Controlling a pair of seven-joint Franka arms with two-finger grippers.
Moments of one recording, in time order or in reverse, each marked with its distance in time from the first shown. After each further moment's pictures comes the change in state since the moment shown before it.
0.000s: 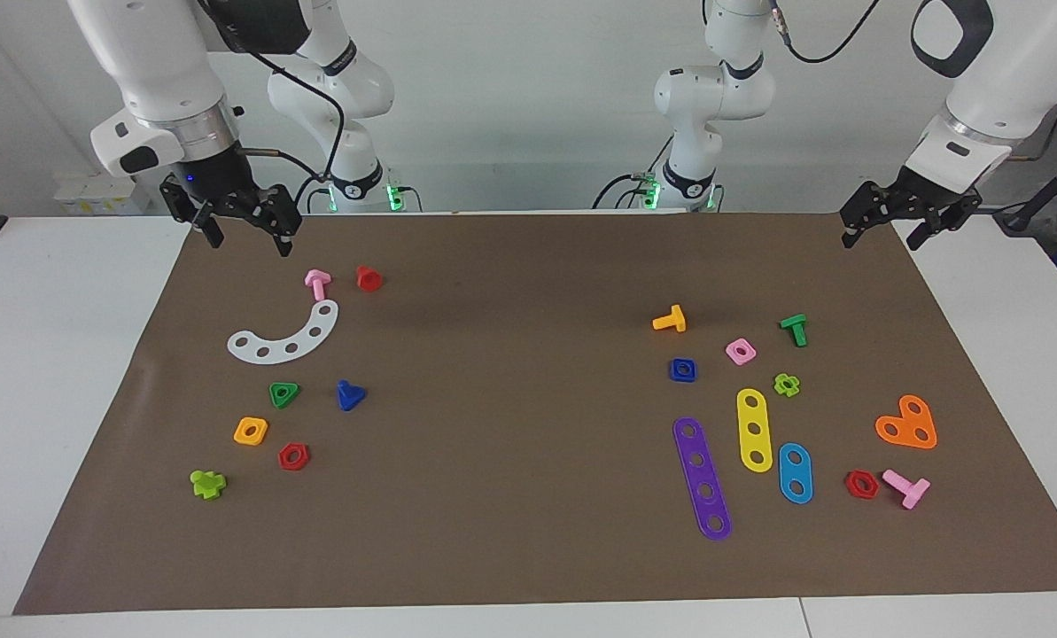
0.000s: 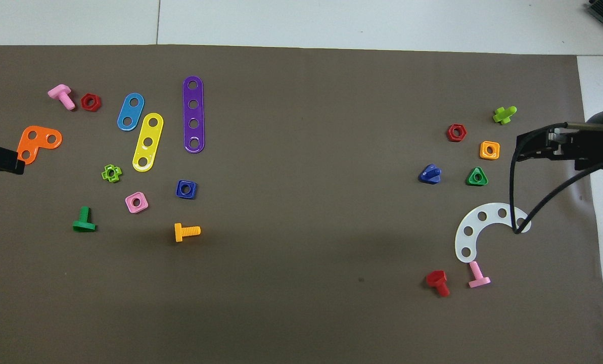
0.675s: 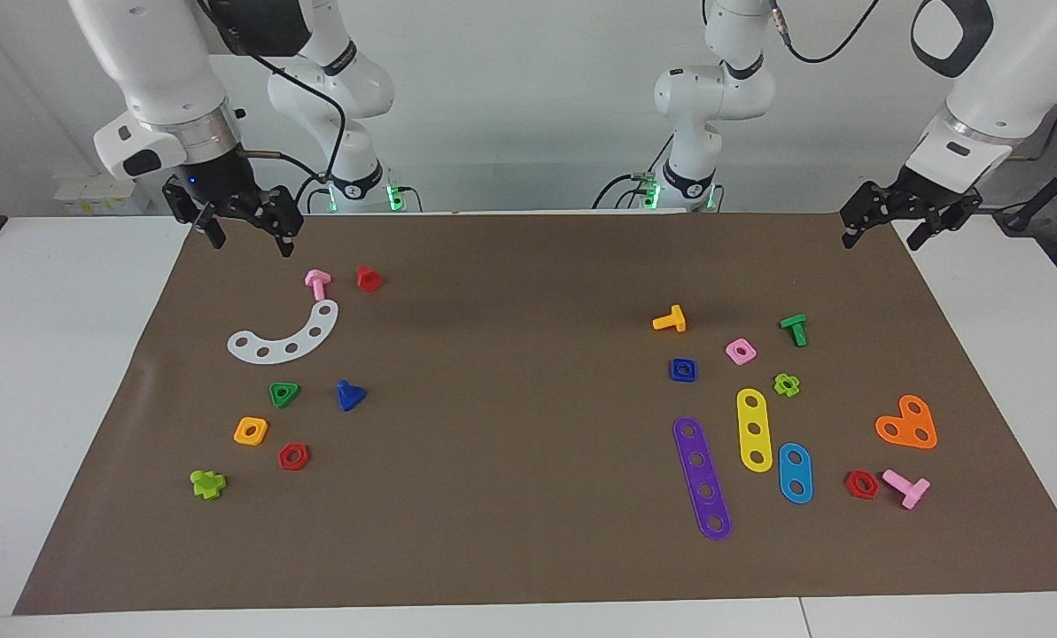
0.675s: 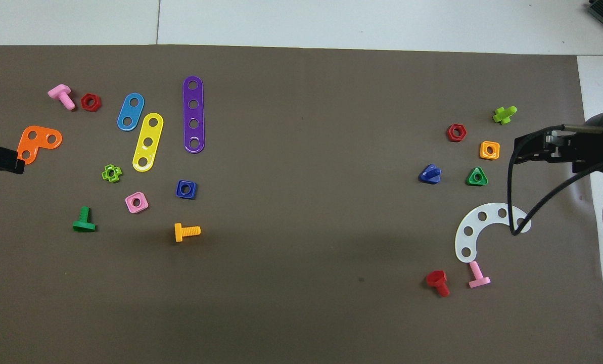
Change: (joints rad) left arm -0.002 0.000 0.000 0.000 0.000 0.004 -0.001; right arm 0.000 -0.003 0.000 -0.012 0.002 -0.002 0.000
